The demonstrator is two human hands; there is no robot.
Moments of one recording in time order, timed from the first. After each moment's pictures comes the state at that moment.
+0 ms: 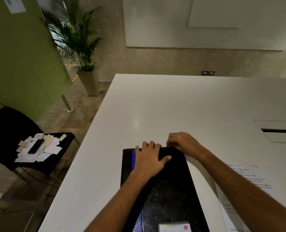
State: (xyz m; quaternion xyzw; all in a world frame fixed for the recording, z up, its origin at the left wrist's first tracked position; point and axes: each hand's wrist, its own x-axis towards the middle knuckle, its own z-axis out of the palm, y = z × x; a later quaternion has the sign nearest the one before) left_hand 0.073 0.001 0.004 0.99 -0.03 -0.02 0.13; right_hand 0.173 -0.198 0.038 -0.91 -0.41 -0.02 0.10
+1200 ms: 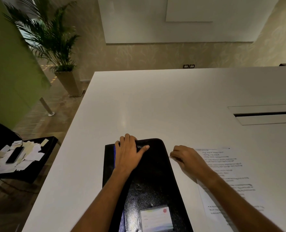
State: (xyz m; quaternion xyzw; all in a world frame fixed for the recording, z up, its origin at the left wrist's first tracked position) left_hand 0.078 0.004 -0.024 0.99 0.02 0.11 0.12; right_hand 0.072 -0.282 -0.006 -0.93 -0.31 -0.10 0.17
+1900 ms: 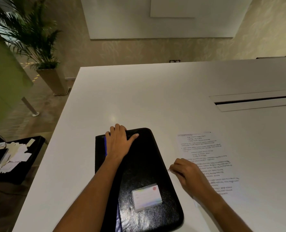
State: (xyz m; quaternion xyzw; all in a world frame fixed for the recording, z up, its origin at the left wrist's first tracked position) left_hand 0.071 -0.001 -0.011 0.99 0.02 0.10 0.10; right_hand -0.064 -0.303 -0.003 -0.94 -0.21 -0.07 0.24
